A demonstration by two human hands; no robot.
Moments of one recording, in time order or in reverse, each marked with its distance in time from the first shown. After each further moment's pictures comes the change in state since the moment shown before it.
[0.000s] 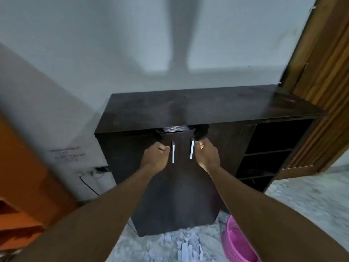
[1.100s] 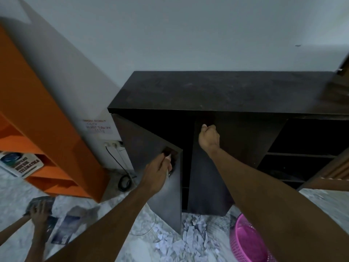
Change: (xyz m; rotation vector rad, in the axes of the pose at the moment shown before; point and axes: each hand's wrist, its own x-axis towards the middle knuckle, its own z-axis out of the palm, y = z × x) left_hand -0.094 -0.033 0.043 -0.250 0.110 0.015; right_hand 0.065 0.020 0.040 0.111 -0.229 0.082
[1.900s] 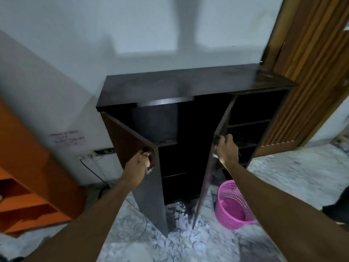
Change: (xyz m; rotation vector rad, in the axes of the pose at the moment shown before) left_hand -0.063 -0.020 -0.088 -0.020 -0.201 -0.106; right_hand -0.182 0.093 -0.076 0.058 0.330 -0.004
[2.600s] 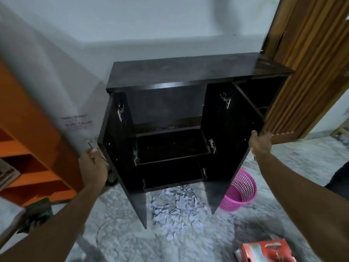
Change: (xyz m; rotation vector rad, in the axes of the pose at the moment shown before) left_hand -0.099 -0.061 -0.084 0.008 0.596 -0.053; right_hand -0.039 0.046 -0.101 0.008 0.309 0.328
